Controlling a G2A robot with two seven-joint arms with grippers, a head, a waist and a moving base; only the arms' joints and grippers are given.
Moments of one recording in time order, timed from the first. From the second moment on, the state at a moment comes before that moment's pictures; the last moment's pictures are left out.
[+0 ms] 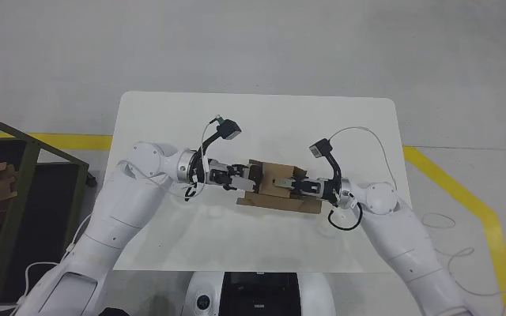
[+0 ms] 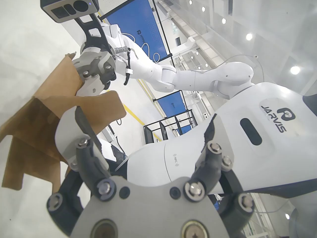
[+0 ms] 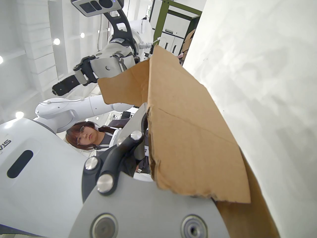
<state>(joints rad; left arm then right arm) 1.03 -1.06 -1.11 -1.52 -0.53 -0.45 -1.37 -1.12 -1.16 1.04 -1.34 0.40 -0.55 1.06</state>
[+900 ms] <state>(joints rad) 0.98 -1.07 -1.04 -1.53 -0.46 -0.46 -1.33 -1.14 -1.16 1.03 -1.39 0.37 -0.52 1.02</state>
